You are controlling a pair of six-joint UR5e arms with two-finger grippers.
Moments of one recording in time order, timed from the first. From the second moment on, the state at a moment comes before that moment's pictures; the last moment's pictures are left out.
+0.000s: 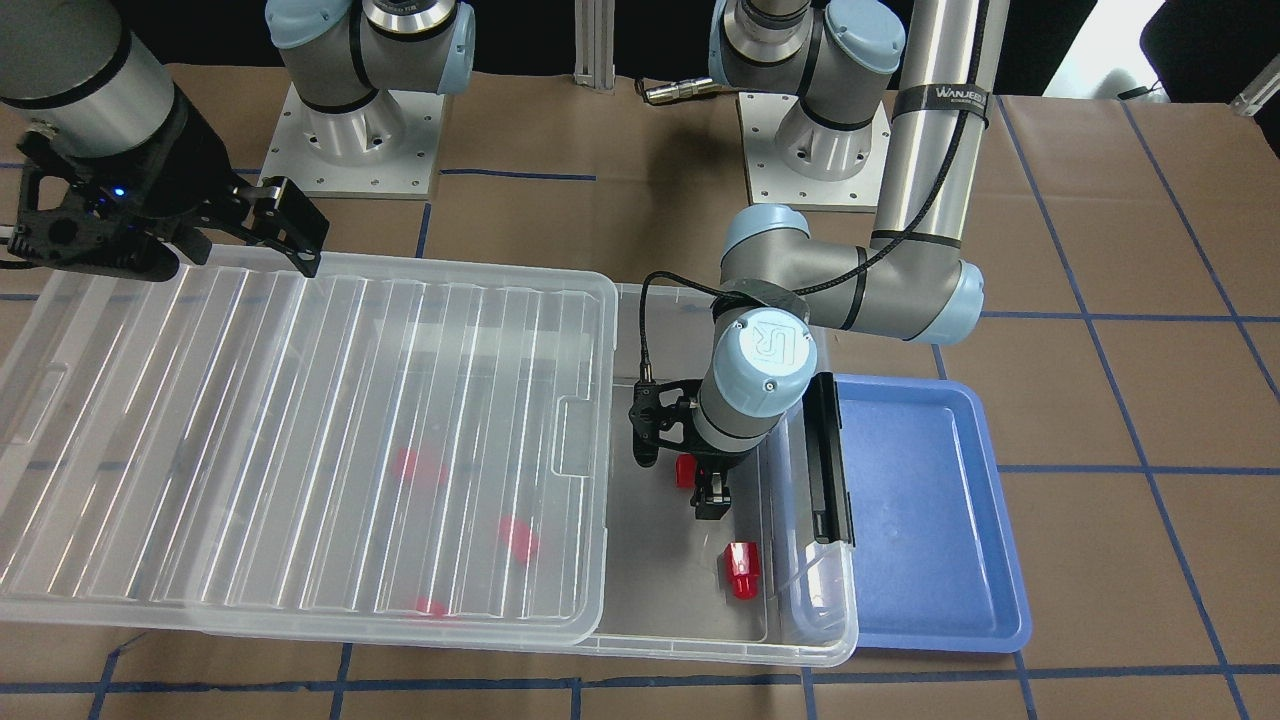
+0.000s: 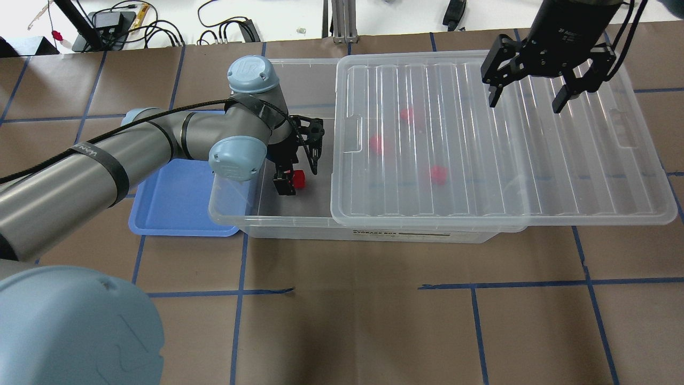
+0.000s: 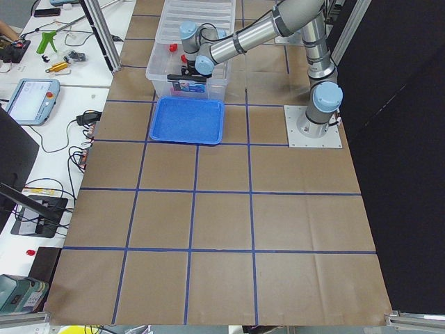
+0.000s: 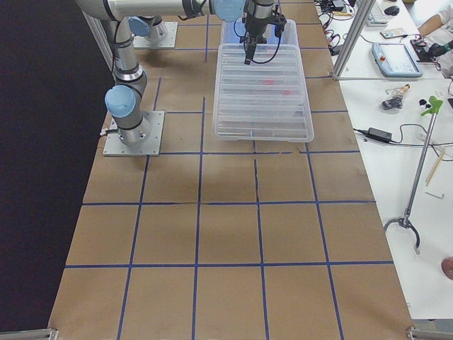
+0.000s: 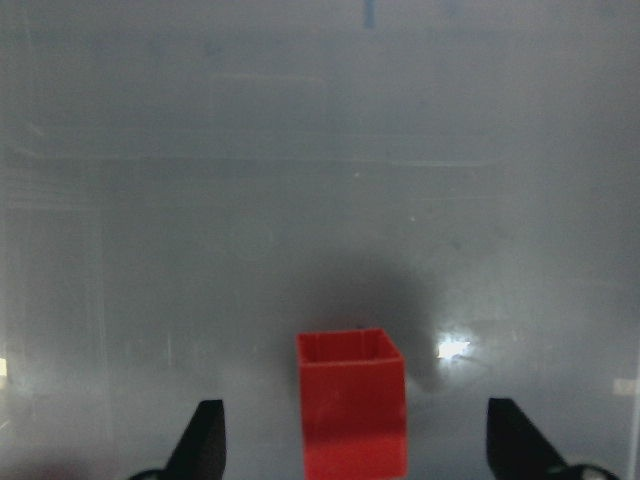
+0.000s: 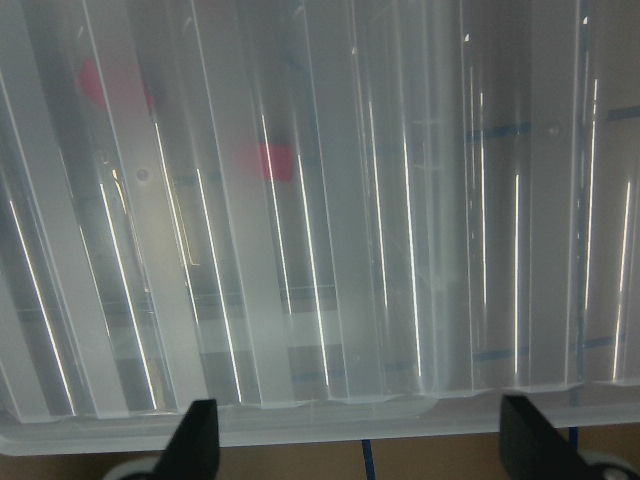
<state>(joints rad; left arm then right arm) -1.74 -2.08 -1.71 -1.00 1.52 1.43 1.52 -1.47 1.40 -1.38 -1.53 0.09</state>
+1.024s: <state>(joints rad) -1.73 -1.93 -1.68 -1.07 1.52 1.39 1.53 -1.47 1.41 -1.38 -1.58 0.10</state>
